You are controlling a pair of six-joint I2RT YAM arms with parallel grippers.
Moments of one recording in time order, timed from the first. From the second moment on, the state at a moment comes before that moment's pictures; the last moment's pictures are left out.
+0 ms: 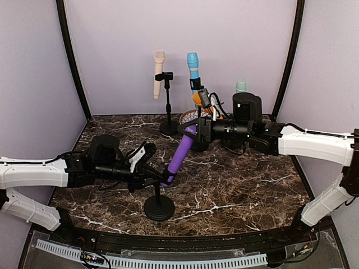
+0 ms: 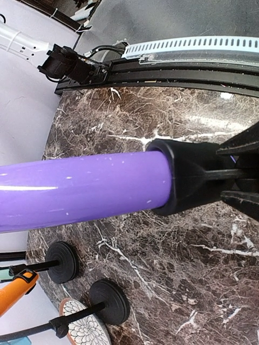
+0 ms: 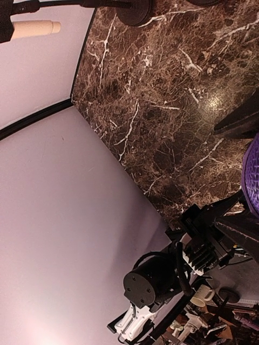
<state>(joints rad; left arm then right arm) -0.88 1.17 0.65 0.01 0.39 0.05 0.84 1.45 1.10 0.17 -0.42 0.44</state>
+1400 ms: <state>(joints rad) -0.91 1.11 0.67 -0.18 0.47 -0.04 -0.05 1.17 0.74 -0.38 -0.21 0.55</state>
